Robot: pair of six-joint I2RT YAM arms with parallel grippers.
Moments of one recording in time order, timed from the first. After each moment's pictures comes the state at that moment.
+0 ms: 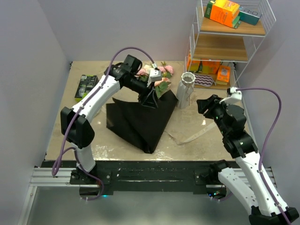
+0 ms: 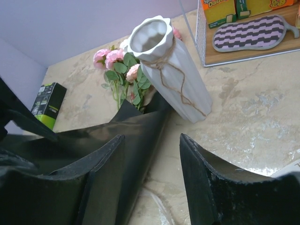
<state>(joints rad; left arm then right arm) -0.50 1.84 1.85 -1.02 1.01 0.64 0.32 0.65 0.78 -0.32 0.14 0.52</state>
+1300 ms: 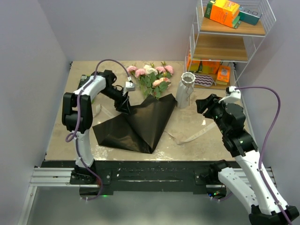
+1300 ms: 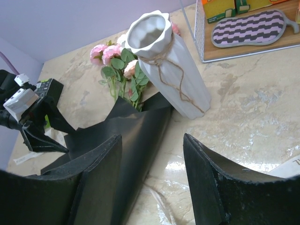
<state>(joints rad) -0.16 2.05 1.61 -1.13 0.92 1.13 0.32 0.66 0.80 -0.35 0.13 0.51</state>
